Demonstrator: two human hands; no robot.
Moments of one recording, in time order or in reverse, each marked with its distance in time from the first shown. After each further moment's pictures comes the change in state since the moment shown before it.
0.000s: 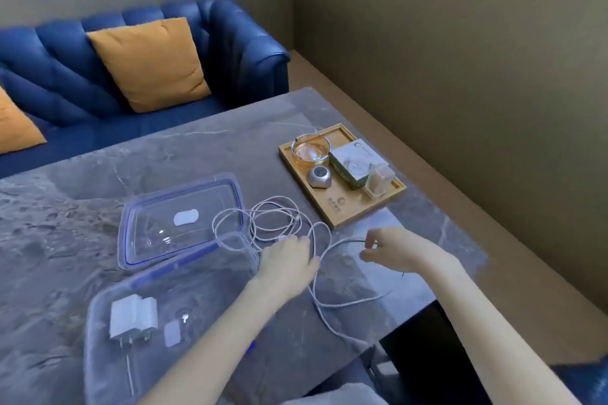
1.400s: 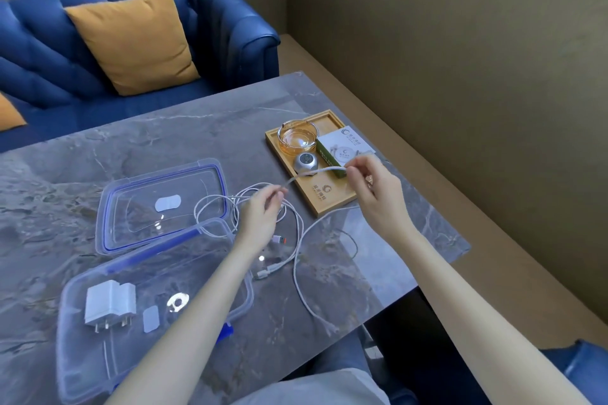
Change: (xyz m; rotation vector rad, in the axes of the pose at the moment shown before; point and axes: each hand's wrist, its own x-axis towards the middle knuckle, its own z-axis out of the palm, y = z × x) left_hand 0.039 -0.014 0.000 -0.928 0.442 -0.064; right_hand 0.008 -0.002 -0.012 0.666 0.845 -0.439
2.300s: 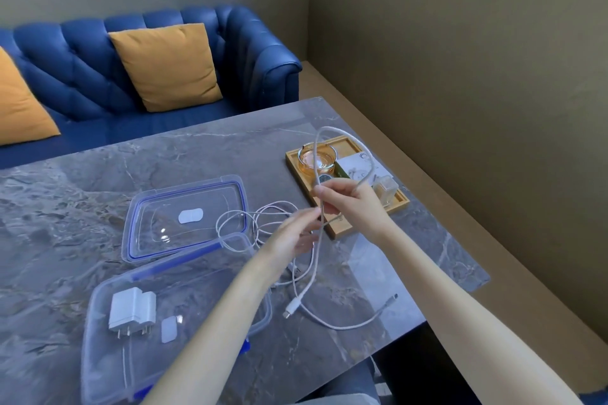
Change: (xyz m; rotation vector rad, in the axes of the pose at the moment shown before) left_hand -0.023 0.043 -0.018 -0.570 -0.354 -0.407; right_hand 0.025 -0.032 0.039 0.458 -0.368 0.197
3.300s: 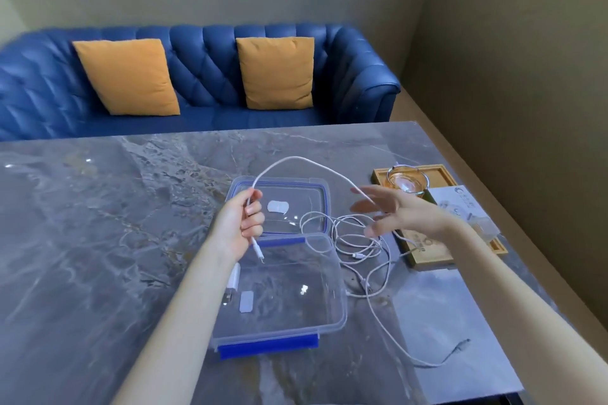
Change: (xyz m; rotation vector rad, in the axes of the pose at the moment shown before) left_hand -0.080 0.026 -0.162 -0.599 0.462 0.147; right_hand 0.048 -0.034 0.044 -0.323 -0.683 0.165
